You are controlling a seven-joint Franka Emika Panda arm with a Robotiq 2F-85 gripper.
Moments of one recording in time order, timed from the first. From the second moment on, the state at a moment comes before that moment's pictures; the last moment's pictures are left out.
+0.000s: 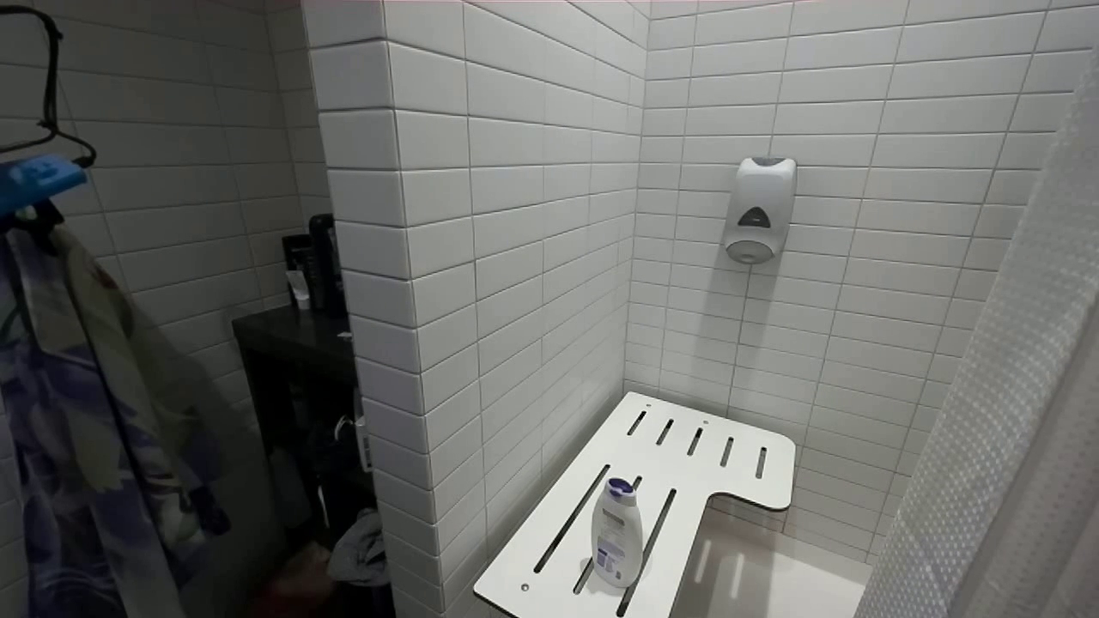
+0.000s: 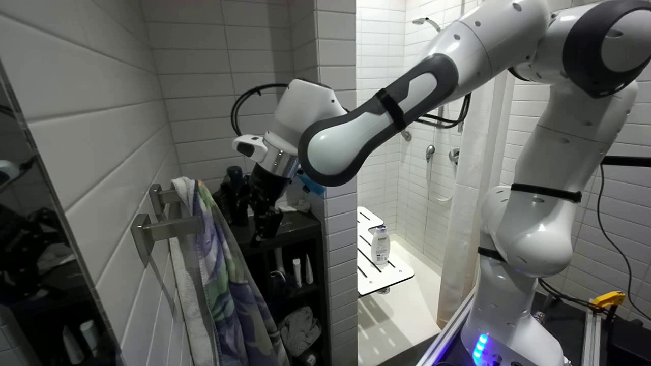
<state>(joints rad) 0.49 -0.28 0.24 -2.42 0.14 2.68 -0.86</state>
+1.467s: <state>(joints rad) 0.50 -0.03 0.21 -2.20 0.37 2.80 -1.10</state>
